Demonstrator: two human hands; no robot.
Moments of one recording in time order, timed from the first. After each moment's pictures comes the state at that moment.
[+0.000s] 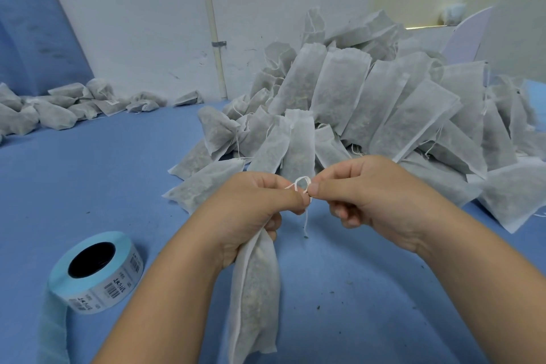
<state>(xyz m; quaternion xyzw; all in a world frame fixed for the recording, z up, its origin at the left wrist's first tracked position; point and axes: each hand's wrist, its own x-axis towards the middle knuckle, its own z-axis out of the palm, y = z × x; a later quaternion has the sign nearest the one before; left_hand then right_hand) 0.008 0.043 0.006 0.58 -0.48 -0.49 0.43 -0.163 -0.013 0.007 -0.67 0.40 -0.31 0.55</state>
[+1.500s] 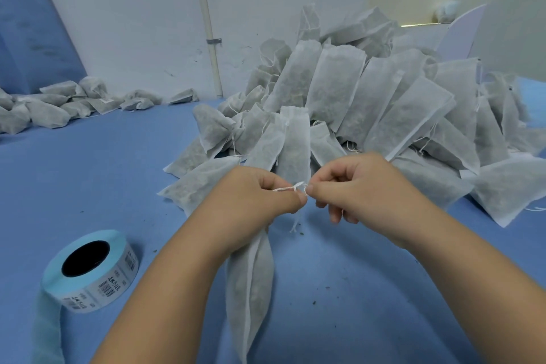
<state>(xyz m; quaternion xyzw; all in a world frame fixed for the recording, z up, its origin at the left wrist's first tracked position) 0.008 0.043 0.003 0.63 -0.58 -0.35 0.38 -0.164 -0.010 0.003 -0.74 0.43 -0.32 0.41</state>
